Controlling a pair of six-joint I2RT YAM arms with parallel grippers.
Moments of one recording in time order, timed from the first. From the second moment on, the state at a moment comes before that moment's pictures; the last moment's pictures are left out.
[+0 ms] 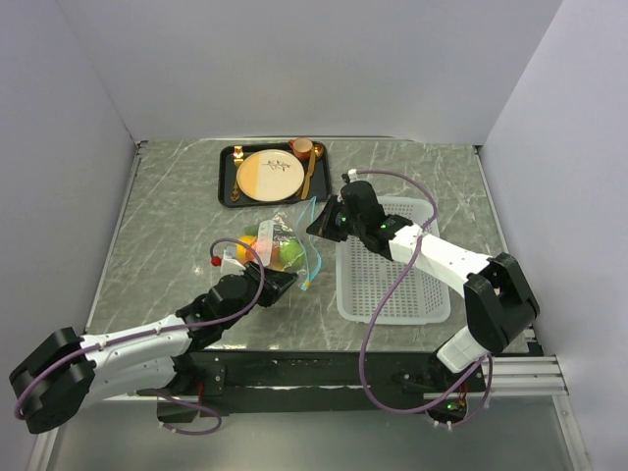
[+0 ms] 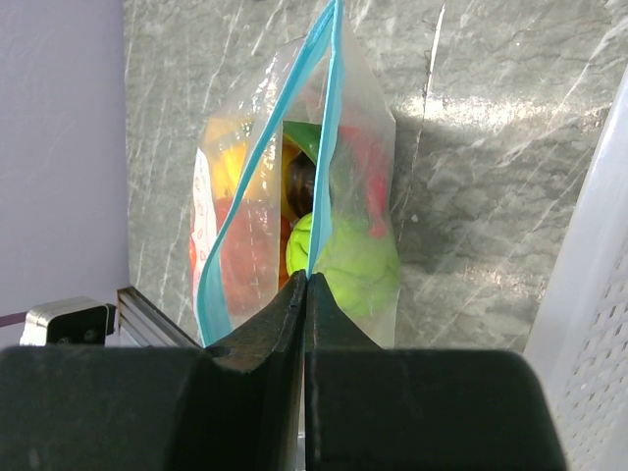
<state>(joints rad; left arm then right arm) -0.90 0.96 0.25 0.42 -0.25 -1.52 0.63 1.54 1.05 -0.09 -0.15 0.85</state>
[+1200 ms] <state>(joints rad) -0.90 0.90 0.22 0.40 -0.29 -1.51 0.64 1.10 0.84 -0.14 -0.08 0.84</state>
